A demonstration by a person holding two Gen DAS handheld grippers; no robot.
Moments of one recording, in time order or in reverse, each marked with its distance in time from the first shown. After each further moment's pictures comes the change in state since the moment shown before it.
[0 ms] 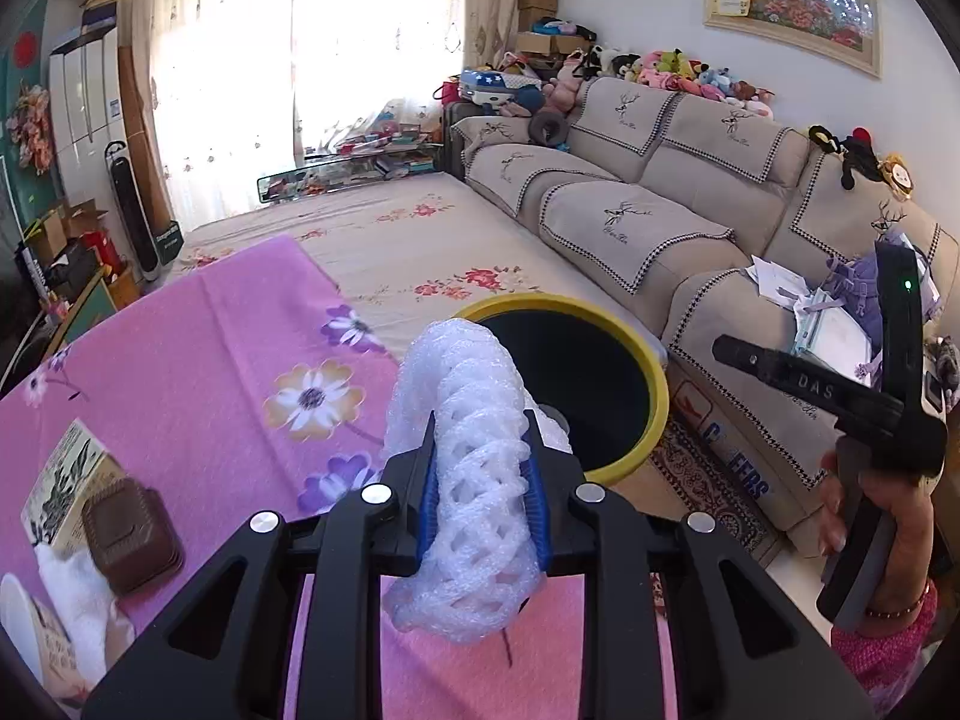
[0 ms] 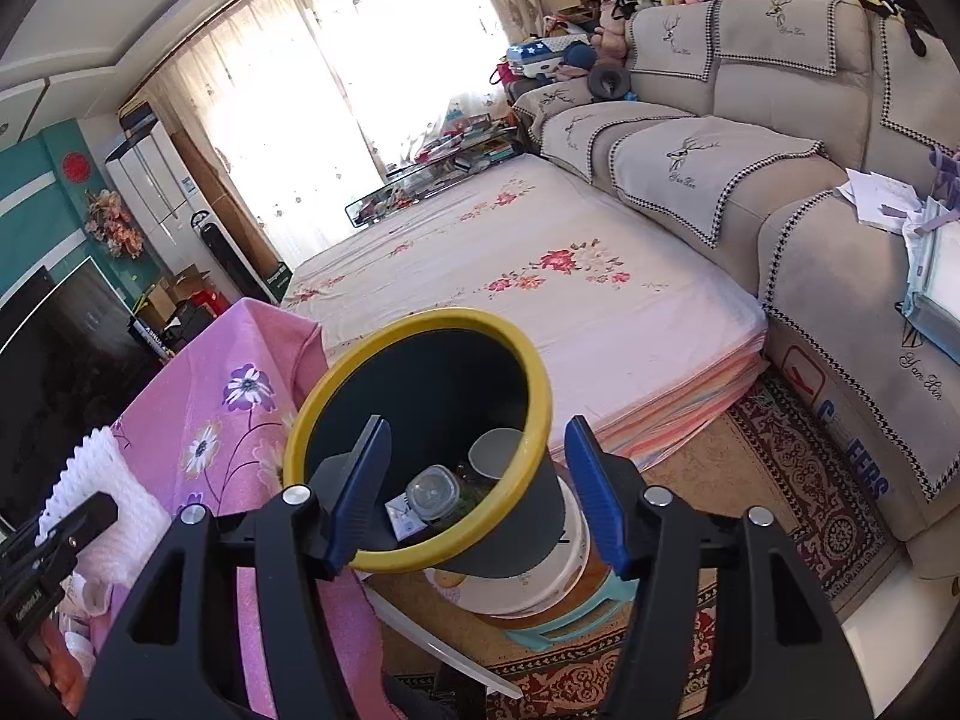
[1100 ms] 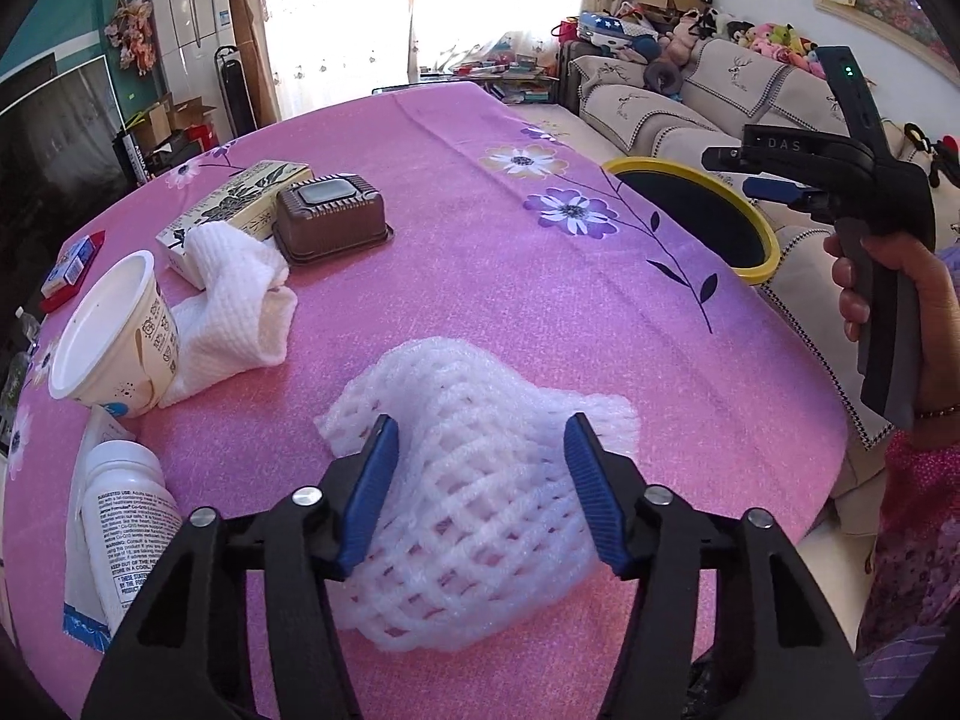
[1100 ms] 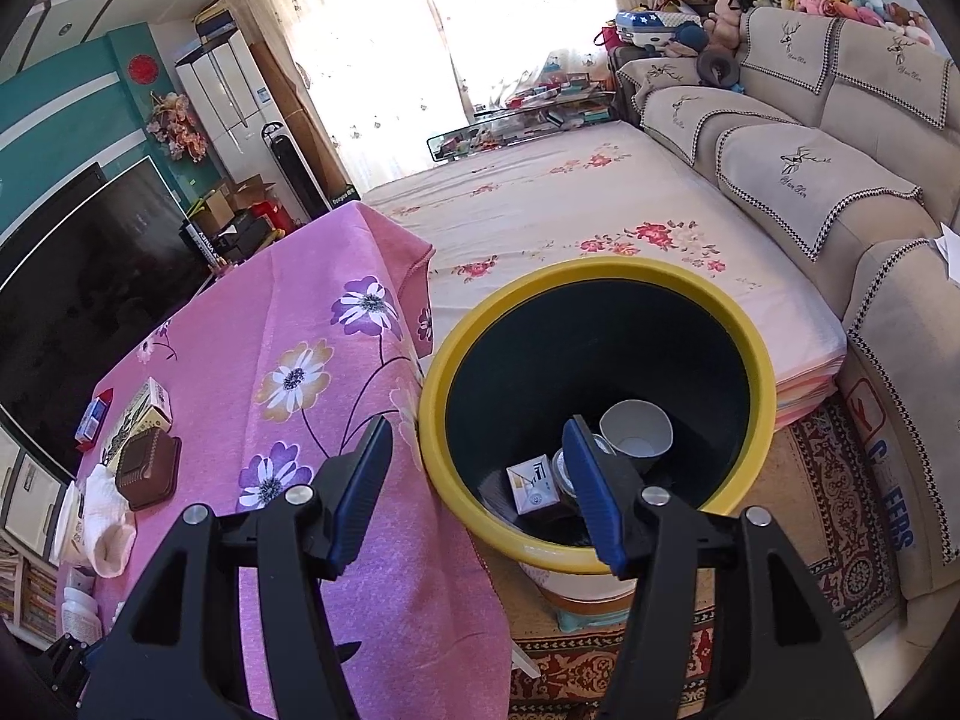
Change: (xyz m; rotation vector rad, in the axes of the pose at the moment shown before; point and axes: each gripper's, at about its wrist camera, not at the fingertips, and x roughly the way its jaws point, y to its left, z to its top) left arm -0.080 0.077 -0.163 -0.168 0.160 0.208; right arm 0.048 0.122 -0.022 -0.196 0.136 0.121
